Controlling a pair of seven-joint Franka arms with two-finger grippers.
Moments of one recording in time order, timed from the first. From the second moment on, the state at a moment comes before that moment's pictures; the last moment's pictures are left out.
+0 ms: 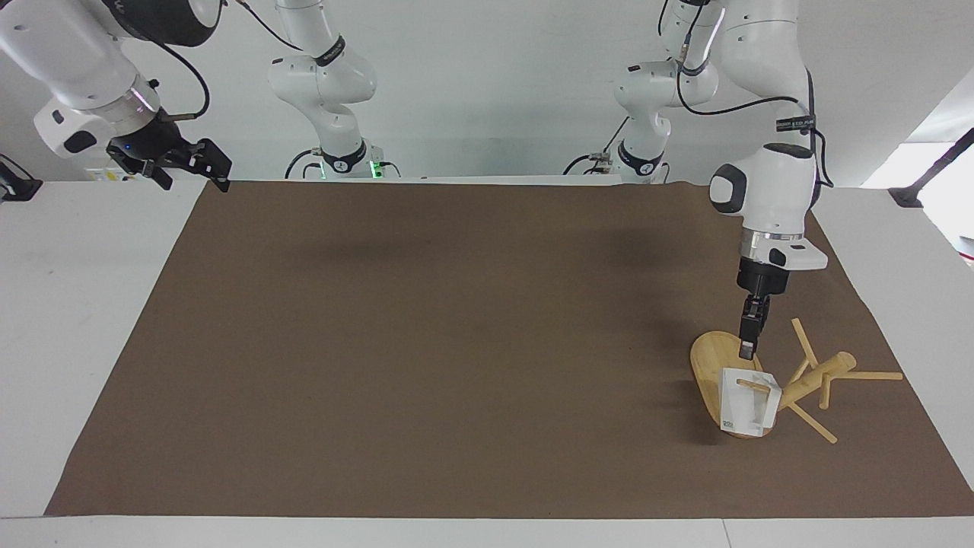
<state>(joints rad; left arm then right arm) -0.01 0.07 -0.09 -2.23 -0.08 2.93 -0.83 -0.01 -0.02 -0.15 -1.56 -0.02 1.36 -0.09</state>
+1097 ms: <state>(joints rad) 0.07 -0.13 -0.06 -1.78 -0.04 1.71 -0.21 -0.01 -0.02 -0.15 -1.56 -0.02 1.36 -0.09</state>
